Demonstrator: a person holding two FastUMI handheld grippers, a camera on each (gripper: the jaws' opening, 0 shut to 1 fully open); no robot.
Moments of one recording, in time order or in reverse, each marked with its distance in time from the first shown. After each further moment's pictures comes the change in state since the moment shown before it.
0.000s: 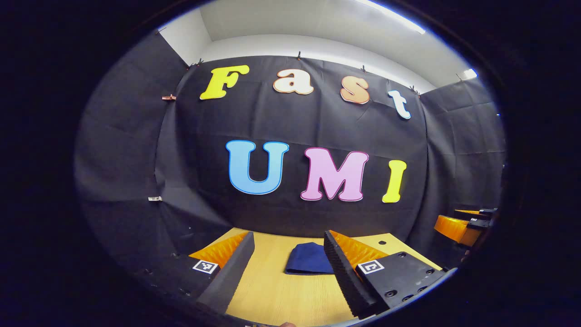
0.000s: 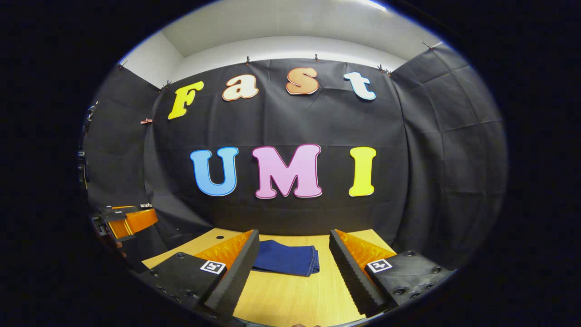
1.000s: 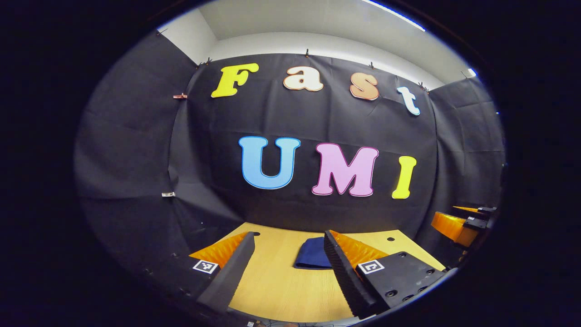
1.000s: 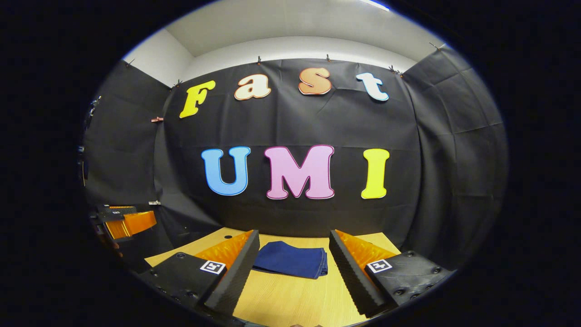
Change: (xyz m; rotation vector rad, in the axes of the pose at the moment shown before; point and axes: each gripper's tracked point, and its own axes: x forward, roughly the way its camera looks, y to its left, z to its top) left arm -0.020 0.002 -0.010 -0.011 0.015 0.016; right arm 0.003 0.025 -0.001 -0.036 -0.028 0.066
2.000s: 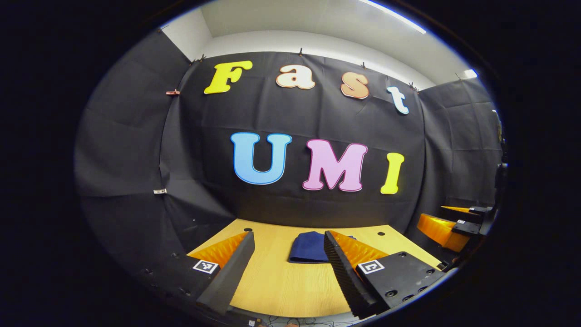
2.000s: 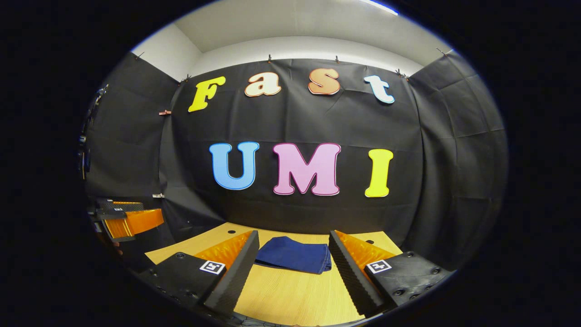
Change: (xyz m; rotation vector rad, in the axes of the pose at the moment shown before) left arm -0.024 -0.001 -0.004 0.011 0.008 -0.087; right arm -0.017 0.033 -0.010 -0.035 0.013 0.018
